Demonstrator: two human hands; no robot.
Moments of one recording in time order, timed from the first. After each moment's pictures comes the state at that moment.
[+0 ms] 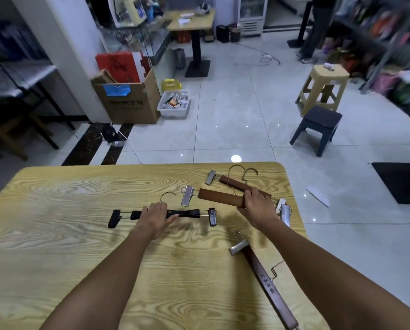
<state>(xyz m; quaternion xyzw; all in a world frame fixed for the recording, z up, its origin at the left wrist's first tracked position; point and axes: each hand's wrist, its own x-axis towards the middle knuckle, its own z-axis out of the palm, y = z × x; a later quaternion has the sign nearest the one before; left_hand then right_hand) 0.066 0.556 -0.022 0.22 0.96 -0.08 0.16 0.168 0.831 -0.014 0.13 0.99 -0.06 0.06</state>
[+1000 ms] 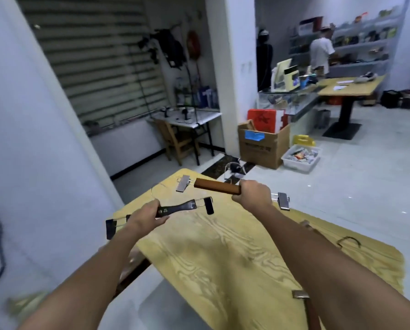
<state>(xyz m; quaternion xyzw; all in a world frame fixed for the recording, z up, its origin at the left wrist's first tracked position) 0.269 0.381 0.181 -0.11 0.99 0.06 -0.06 0.158 0.667 0.189 -0.17 0.97 -0.15 -0.09</state>
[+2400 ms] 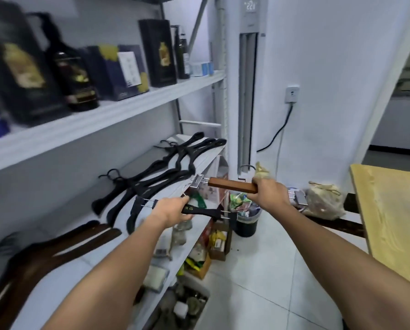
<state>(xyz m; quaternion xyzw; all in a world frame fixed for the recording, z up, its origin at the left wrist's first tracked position) 0.939 0.545 0.151 -0.62 0.79 -0.02 0.03 0.660 0.541 0.185 -0.73 0.67 -0.14 0.00</state>
